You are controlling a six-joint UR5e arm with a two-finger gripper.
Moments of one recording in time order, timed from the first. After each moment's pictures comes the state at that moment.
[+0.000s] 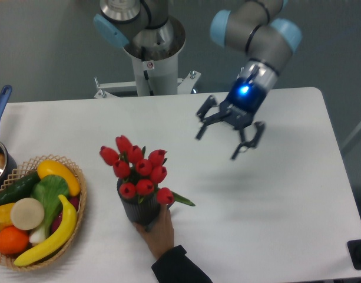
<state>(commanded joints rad) 3.09 -1.69 -1.97 -0.83 0.41 1.55</state>
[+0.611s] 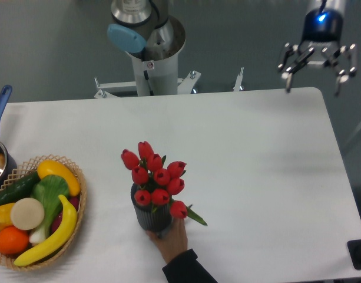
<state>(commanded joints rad) 3.35 -1.60 -1.83 -0.84 0.41 1.54</state>
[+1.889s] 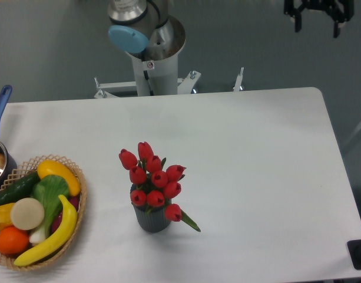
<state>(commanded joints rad) 3.16 -1.42 -1.76 -1.30 1.45 1.90</state>
